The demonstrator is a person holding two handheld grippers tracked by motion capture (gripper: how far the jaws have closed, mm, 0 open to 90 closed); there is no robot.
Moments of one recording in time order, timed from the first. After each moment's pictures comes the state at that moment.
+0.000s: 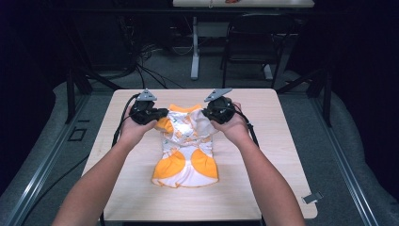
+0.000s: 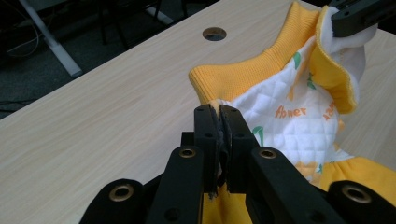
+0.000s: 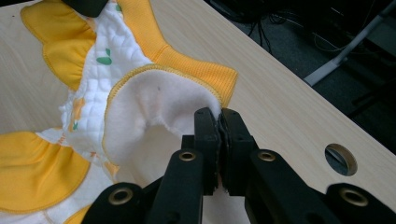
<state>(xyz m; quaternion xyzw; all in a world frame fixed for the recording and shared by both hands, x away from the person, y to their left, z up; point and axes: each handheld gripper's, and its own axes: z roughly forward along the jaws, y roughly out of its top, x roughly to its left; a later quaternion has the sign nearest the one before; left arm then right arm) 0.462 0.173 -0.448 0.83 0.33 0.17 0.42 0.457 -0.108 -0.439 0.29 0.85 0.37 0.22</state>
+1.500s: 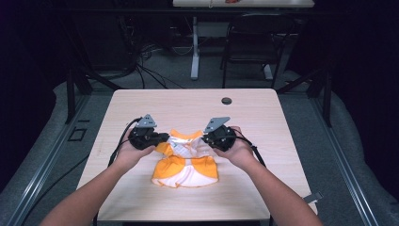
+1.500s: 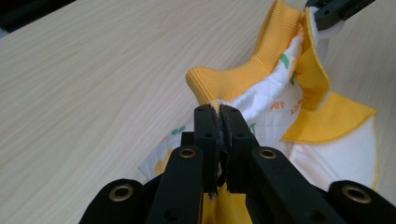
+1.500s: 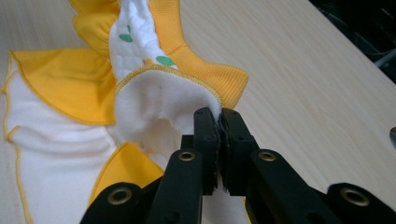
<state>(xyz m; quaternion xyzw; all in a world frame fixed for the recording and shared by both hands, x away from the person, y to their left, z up) 0.407 0.178 -0.494 0.86 0.28 0.12 0.41 0.397 -0.111 -0.485 0.21 0.90 0.34 0.19</state>
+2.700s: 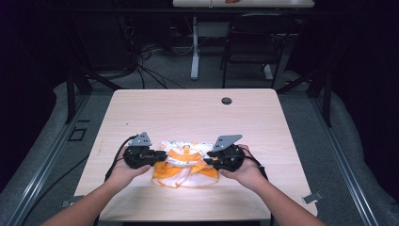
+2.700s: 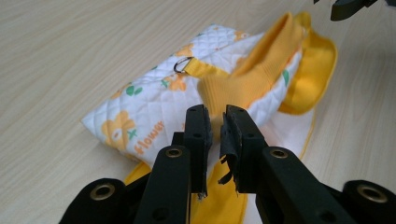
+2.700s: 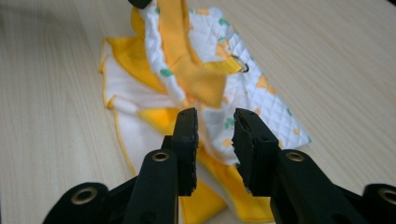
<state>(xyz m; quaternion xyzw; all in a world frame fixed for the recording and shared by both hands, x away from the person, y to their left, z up) 0.361 0.191 -0.511 0.86 0.27 0.08 0.43 0.341 -0.131 -0.494 0.22 0.89 0.38 0.13</state>
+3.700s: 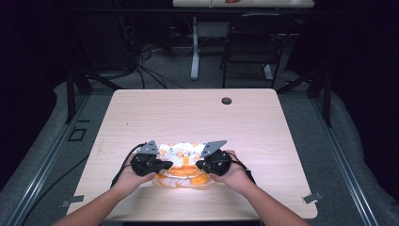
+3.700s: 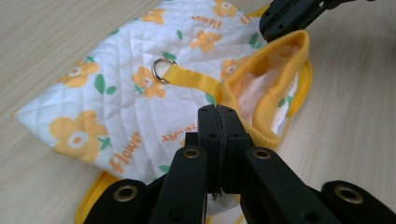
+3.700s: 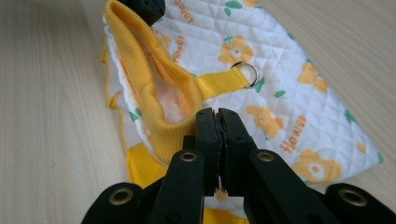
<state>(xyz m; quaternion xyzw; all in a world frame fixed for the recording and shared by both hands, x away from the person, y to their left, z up) 0.349 0.172 -0.538 0.88 0.25 0.04 0.41 0.346 -0.100 -0.532 0.21 0.90 0.36 0.10</state>
